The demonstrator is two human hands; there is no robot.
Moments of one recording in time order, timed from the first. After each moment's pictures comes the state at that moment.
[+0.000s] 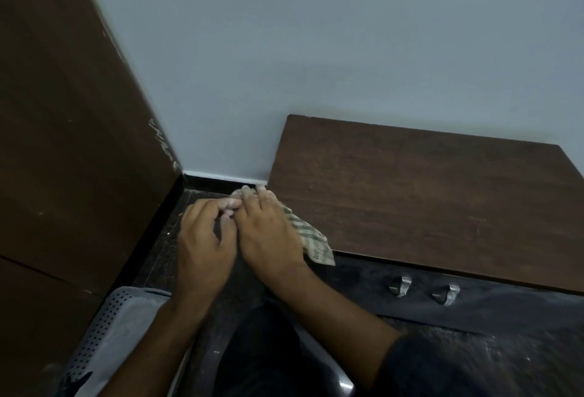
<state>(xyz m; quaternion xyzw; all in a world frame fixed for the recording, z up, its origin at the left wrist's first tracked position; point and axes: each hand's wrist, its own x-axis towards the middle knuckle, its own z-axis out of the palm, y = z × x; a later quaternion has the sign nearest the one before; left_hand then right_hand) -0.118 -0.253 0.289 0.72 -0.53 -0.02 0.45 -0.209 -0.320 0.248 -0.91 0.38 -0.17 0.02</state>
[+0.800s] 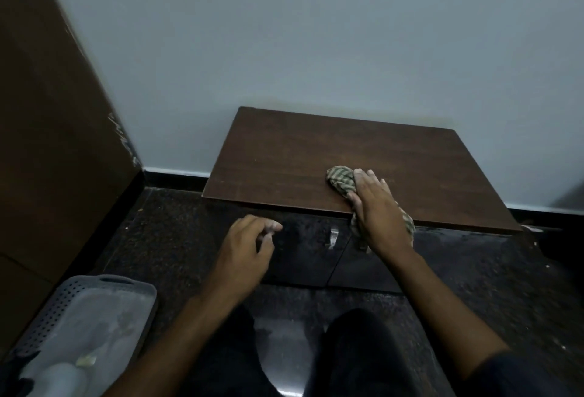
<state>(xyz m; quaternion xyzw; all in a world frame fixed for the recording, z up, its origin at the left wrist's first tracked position) -0.248 -0.204 0.260 0.63 -0.65 -0.15 0.40 -0.491 -0.329 0.254 -0.80 0.55 -0.23 0.02</state>
